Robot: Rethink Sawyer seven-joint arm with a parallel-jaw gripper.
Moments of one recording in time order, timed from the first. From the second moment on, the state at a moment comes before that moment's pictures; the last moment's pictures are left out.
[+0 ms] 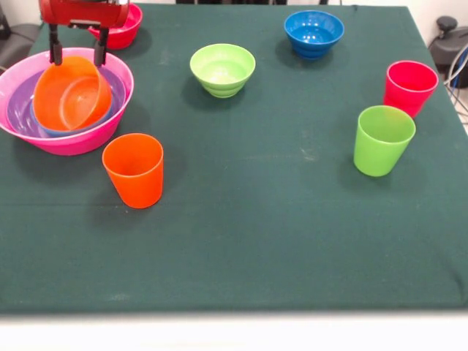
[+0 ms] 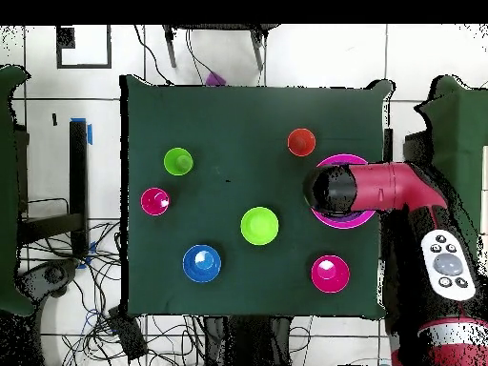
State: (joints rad) arm -0.64 -0.62 0.28 1.47 -0.70 0.76 1.51
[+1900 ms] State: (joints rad) arm -0.64 -0.57 0.32 1.46 -0.70 0.93 1.51
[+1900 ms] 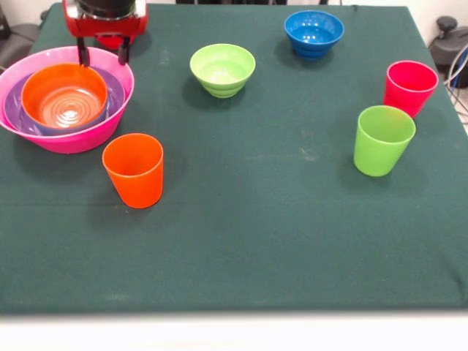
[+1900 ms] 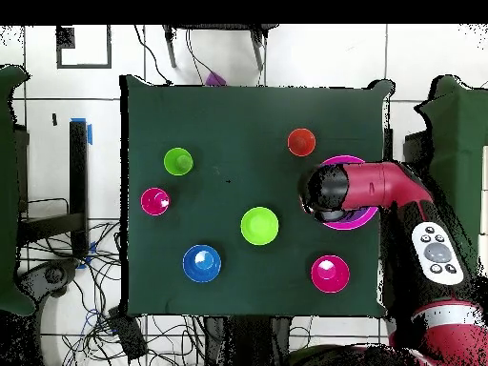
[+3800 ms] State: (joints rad) arm -0.85 -0.55 0.49 1.45 -0.70 0.89 1.50
